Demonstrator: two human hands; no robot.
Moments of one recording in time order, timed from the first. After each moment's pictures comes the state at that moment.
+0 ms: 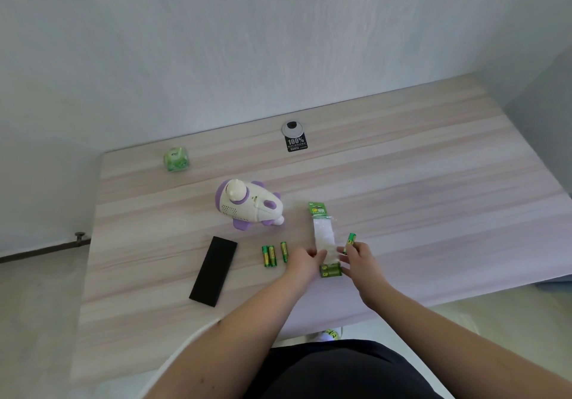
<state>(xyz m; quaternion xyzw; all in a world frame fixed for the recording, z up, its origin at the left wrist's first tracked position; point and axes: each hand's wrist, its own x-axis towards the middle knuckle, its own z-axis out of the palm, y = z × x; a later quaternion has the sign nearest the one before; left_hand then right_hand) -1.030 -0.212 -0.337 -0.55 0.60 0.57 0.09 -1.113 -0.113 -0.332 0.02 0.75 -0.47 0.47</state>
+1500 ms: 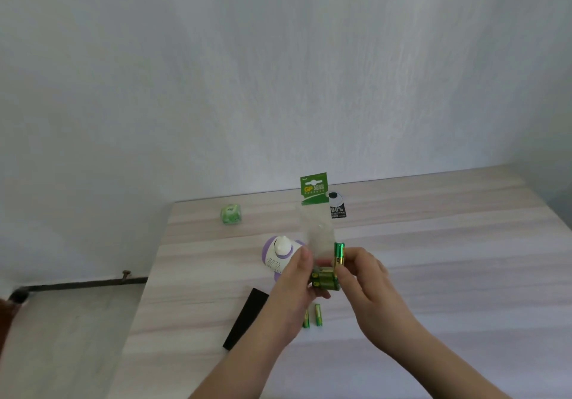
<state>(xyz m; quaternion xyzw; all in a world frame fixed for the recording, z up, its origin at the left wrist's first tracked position) -0.970 -0.249 -0.147 -0.35 0.51 0.75 -0.22 -1.076 -0.149 -0.120 -0.45 0.71 -0.46 0.30</state>
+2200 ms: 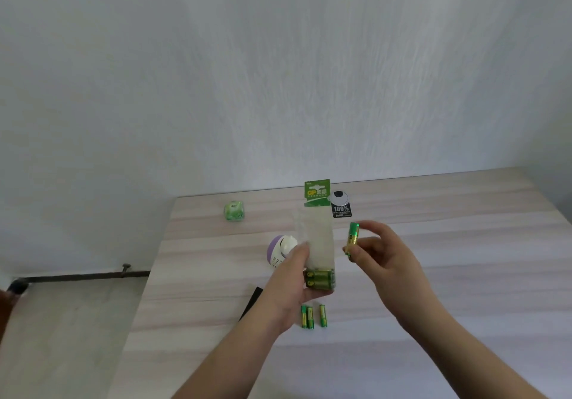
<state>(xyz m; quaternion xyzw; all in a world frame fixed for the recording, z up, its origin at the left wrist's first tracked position) -0.971 -0.278 -0.143 -0.46 0.40 0.77 -0.18 -1.101 -0.177 -0.114 -0.33 0.67 -0.57 0.34</state>
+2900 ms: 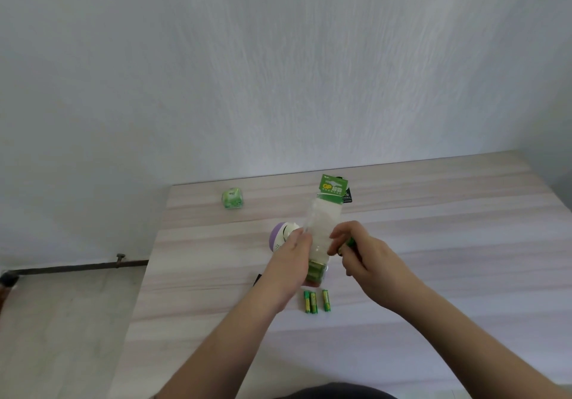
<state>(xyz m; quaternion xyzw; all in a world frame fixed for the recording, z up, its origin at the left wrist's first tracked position) -0.961 -0.294 -0.146 -0.50 0.58 0.64 -0.10 -1.090 -0.192 -0.129 -0.55 0.72 -0.34 0.27</state>
